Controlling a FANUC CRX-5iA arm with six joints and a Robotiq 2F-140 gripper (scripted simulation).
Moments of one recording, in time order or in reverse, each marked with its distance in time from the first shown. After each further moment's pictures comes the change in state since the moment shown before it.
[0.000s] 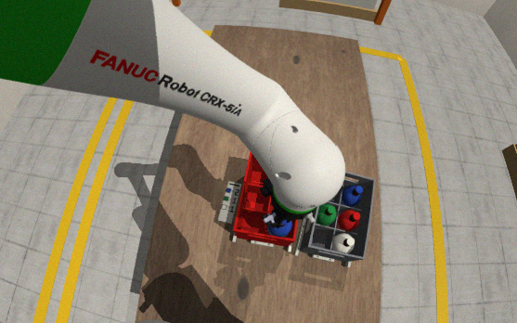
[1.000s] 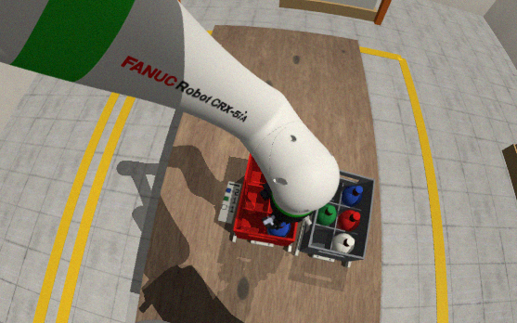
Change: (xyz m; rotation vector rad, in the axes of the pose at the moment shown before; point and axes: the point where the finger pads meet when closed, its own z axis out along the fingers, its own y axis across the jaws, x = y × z) arm 0.000 0.000 0.027 0.000 0.000 0.000
